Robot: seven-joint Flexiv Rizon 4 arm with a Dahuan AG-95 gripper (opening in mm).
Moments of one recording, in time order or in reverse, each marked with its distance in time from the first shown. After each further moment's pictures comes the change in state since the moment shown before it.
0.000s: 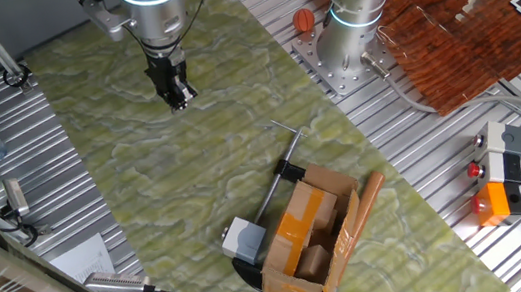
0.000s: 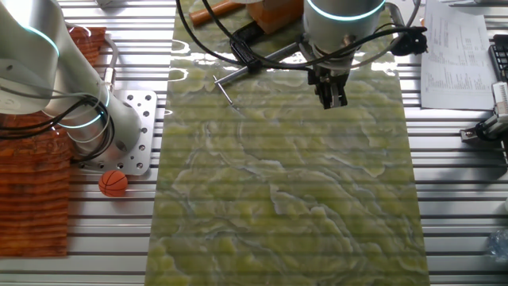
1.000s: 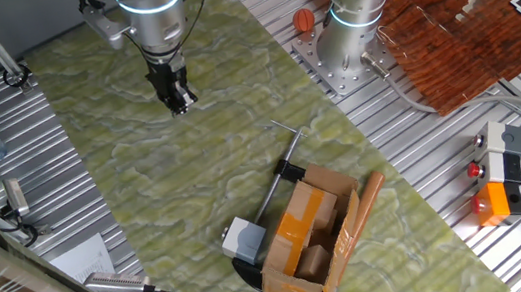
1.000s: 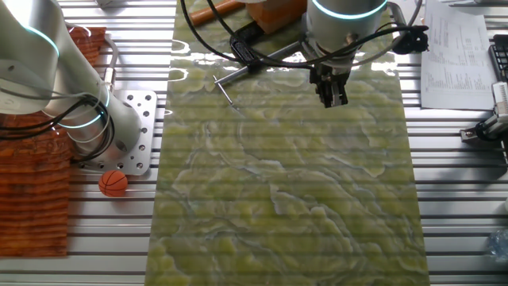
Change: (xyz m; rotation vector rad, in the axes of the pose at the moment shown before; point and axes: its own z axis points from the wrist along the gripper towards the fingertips) arm -0.002 0.003 0.011 0.004 0.011 -0.022
